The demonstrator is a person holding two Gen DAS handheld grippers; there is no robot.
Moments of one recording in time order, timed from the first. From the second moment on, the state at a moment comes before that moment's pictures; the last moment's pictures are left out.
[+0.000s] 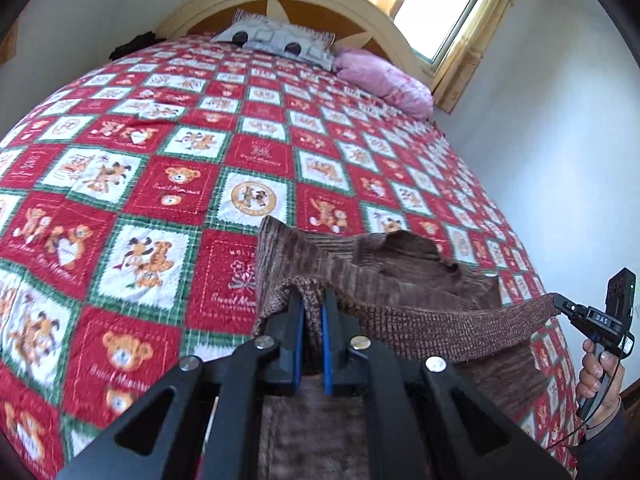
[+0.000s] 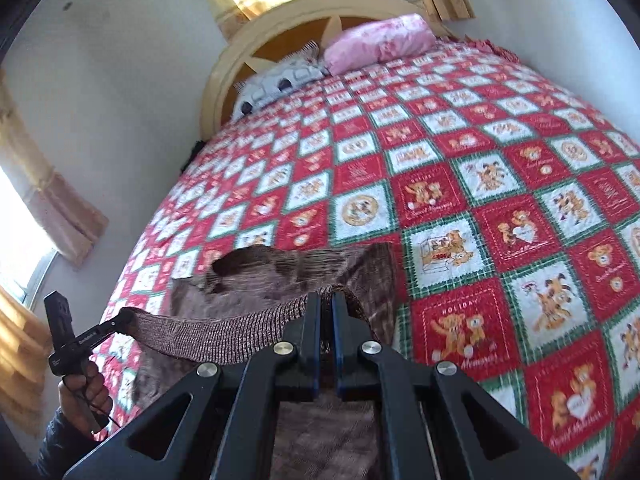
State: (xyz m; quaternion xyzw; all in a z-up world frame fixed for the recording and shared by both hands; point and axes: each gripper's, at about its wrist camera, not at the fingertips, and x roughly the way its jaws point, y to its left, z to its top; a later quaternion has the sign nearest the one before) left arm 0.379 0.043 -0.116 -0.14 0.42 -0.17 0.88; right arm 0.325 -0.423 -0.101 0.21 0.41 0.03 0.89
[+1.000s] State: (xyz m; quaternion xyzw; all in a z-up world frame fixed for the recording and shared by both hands) left arm 0.381 0.034 -0.141 0.08 0.42 -0.14 0.89; right arm 0.373 -0.385 -0.151 0.09 0.52 0.11 0.84
